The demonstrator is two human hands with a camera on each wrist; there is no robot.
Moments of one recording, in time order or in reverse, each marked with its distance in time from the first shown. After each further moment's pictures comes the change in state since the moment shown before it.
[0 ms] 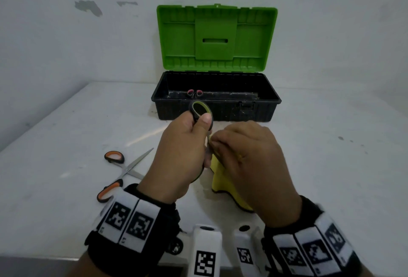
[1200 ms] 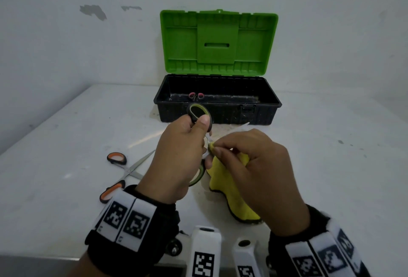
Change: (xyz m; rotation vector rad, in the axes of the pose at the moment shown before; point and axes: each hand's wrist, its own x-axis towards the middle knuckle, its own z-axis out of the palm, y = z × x) left_hand -0.002 0.003 -0.006 -0.107 0.010 -0.064; right_hand -0.003 -0.009 -0.009 0.151 0.010 0.160
